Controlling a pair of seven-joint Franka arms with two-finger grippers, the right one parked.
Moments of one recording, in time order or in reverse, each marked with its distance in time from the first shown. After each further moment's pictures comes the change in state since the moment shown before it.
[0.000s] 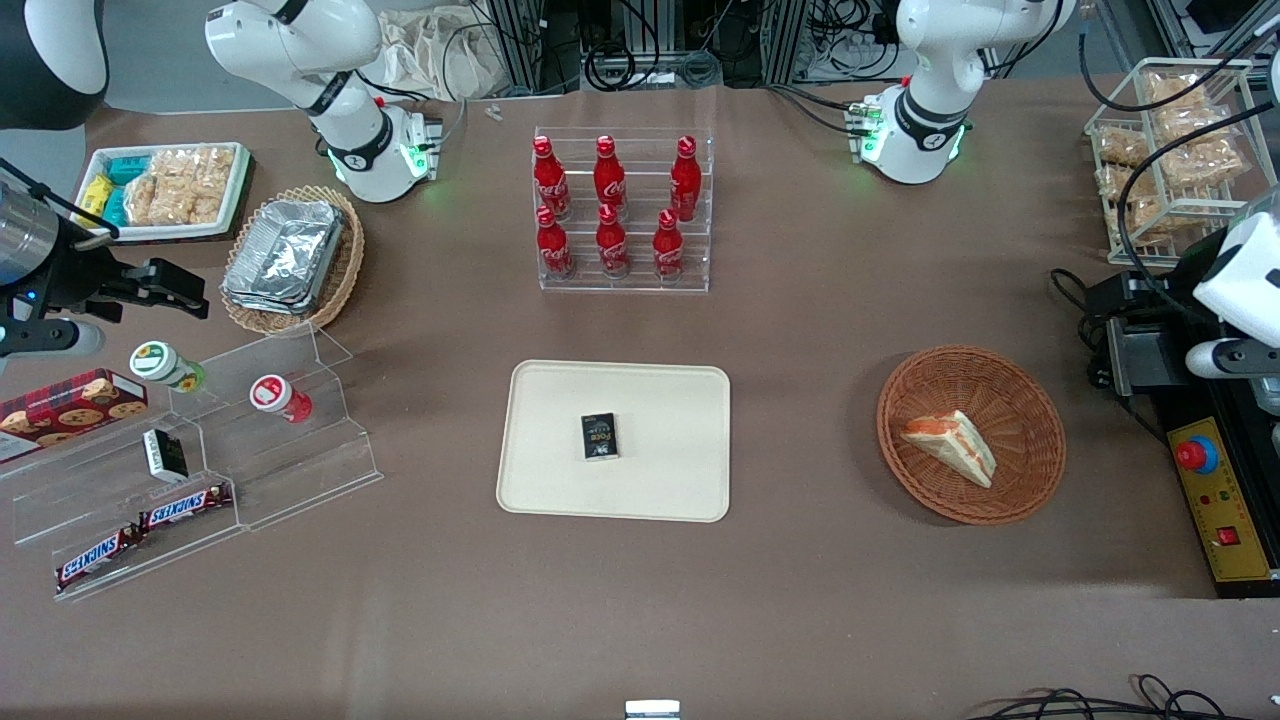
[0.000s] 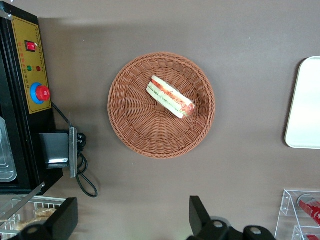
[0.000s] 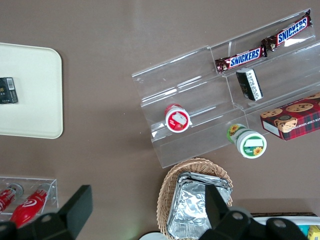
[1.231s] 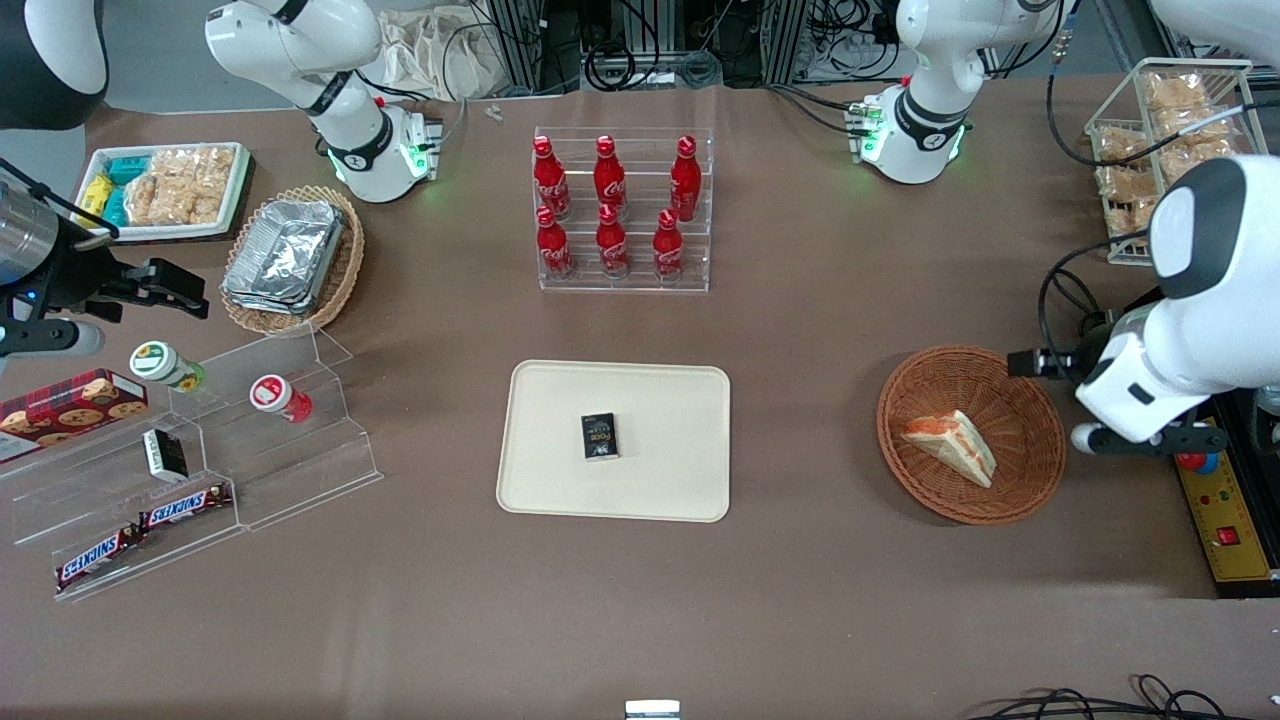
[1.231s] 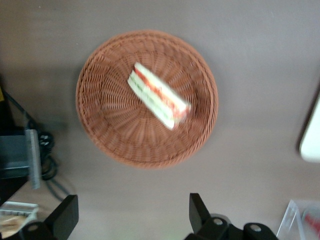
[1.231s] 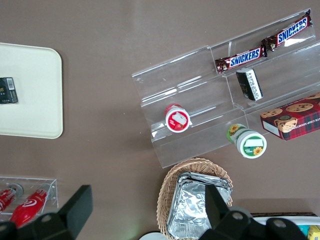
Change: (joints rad) arm -0.019 0.156 -0.012 -0.139 -0.005 0.182 -0.141
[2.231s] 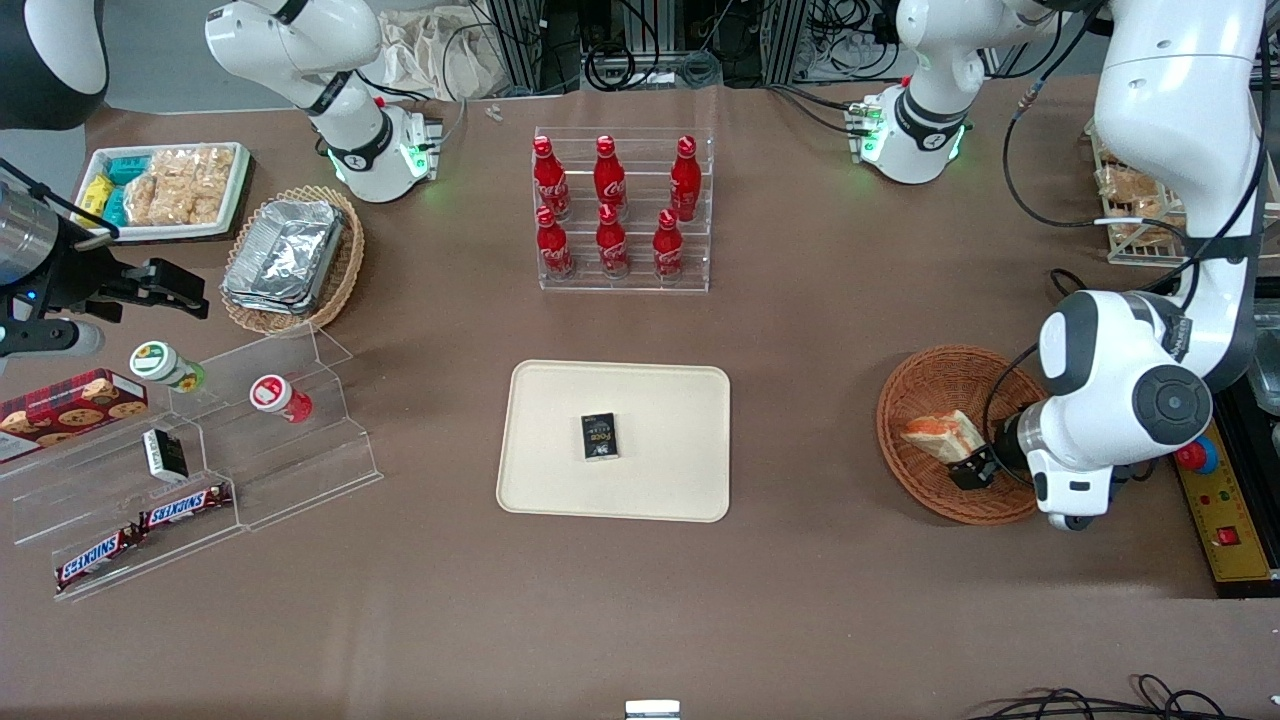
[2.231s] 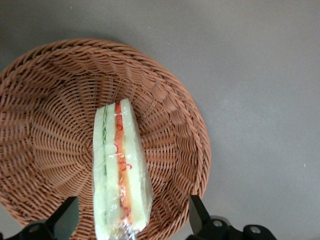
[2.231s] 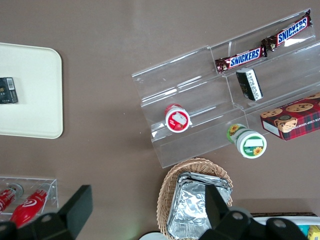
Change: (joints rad) arm 0.003 0.181 0.005 -0.177 -0.005 0.462 -0.667
